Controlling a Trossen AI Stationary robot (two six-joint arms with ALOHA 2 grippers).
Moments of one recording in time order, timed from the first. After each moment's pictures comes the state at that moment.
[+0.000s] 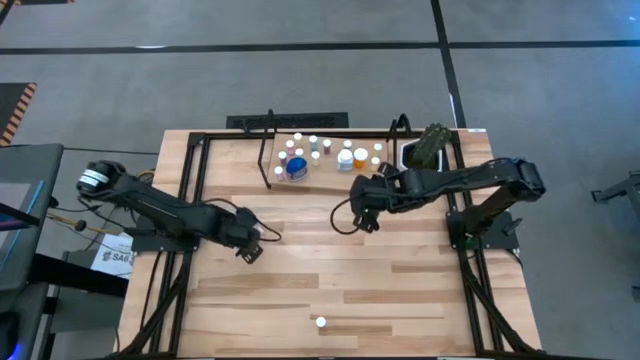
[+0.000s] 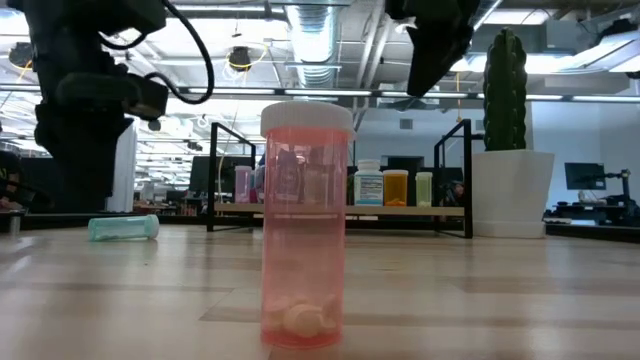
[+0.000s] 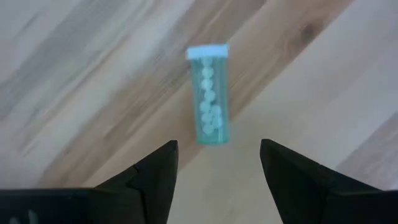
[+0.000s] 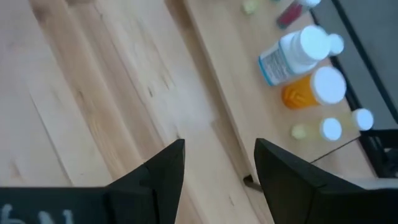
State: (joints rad) left arm -0.28 1.28 0.70 -0.81 -0.16 -1.07; right arm 0.10 1.55 1.41 -1.04 0.46 0.44
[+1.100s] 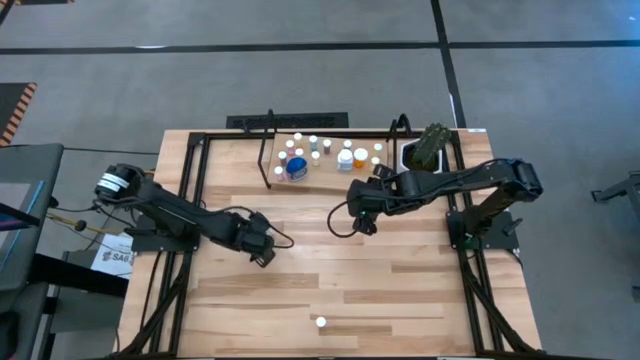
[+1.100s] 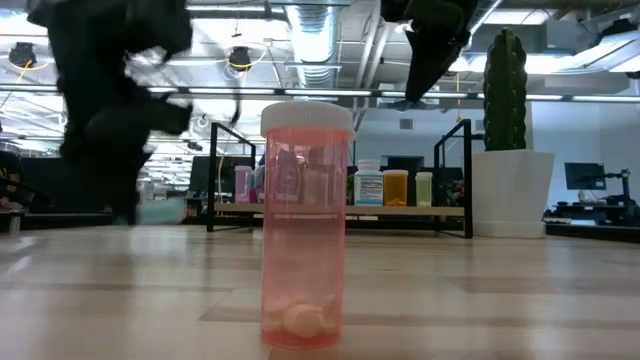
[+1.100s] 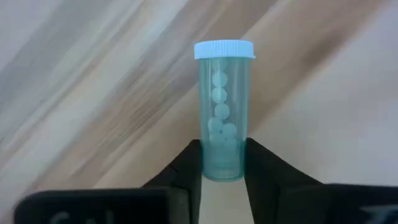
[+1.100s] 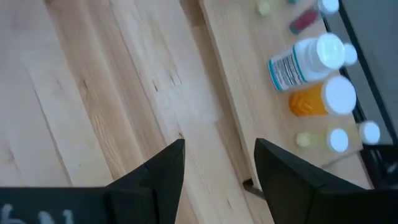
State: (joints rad) left arm -0.29 1.48 0.71 -0.69 -0.22 -1.07; right arm 0.10 1.58 1.41 -1.04 0.44 0.37
